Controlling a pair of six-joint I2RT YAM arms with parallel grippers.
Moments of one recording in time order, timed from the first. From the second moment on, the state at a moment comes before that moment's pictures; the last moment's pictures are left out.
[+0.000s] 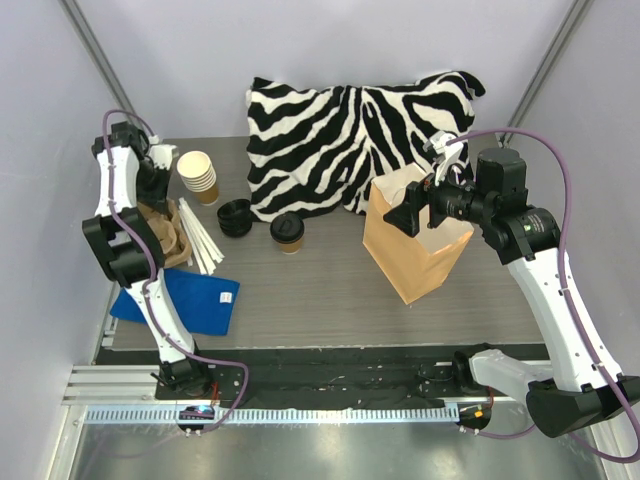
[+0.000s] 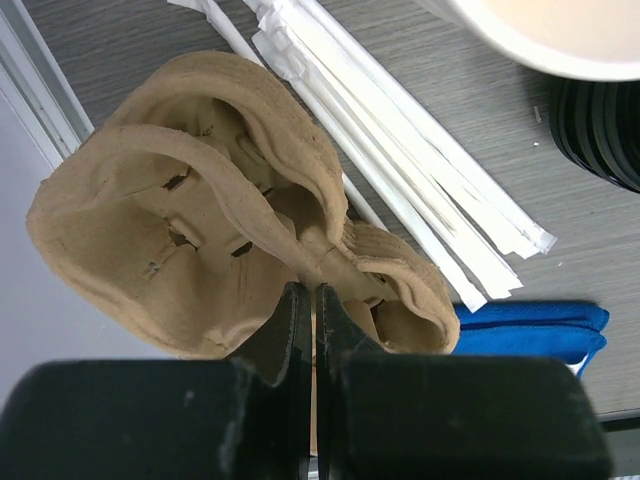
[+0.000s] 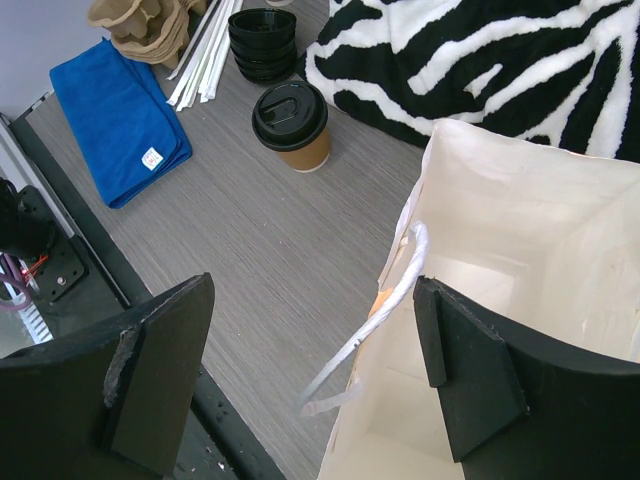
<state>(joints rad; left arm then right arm) 0.31 2.14 2.06 -1.24 0.15 0.50 0.26 1.09 1.35 -0.70 -0.59 -0.07</state>
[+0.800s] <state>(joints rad) 0.11 1.68 1.65 -1.23 0.18 0.29 0.26 1.09 1.35 -0.70 -0.59 -0.07</state>
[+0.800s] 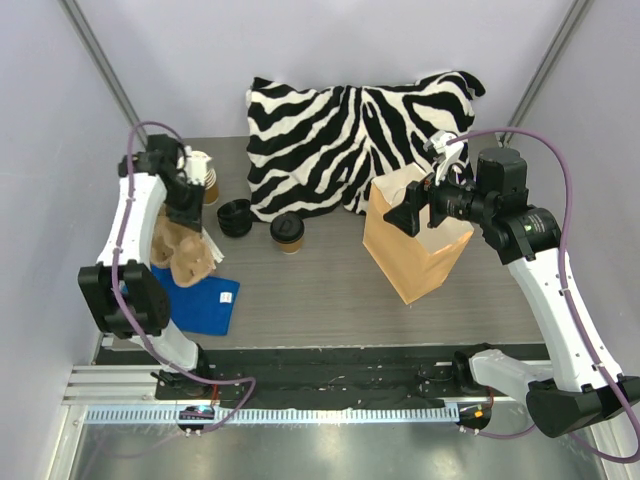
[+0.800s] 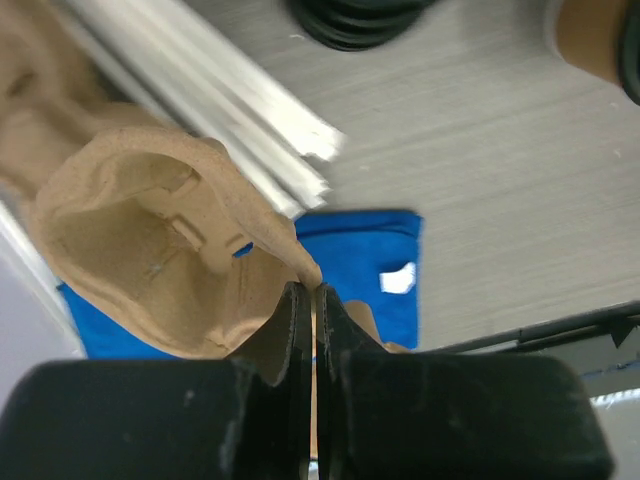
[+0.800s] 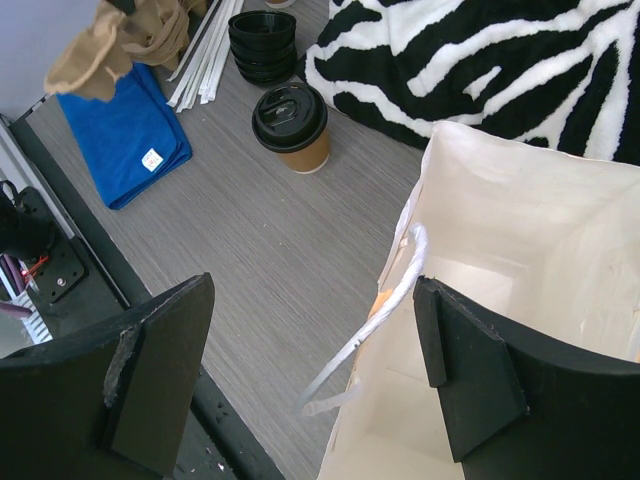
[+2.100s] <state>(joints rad) -0.63 1.61 1.27 -0.93 0.10 -0.27 0.17 1.09 1.44 -0.67 -0.55 0.03</state>
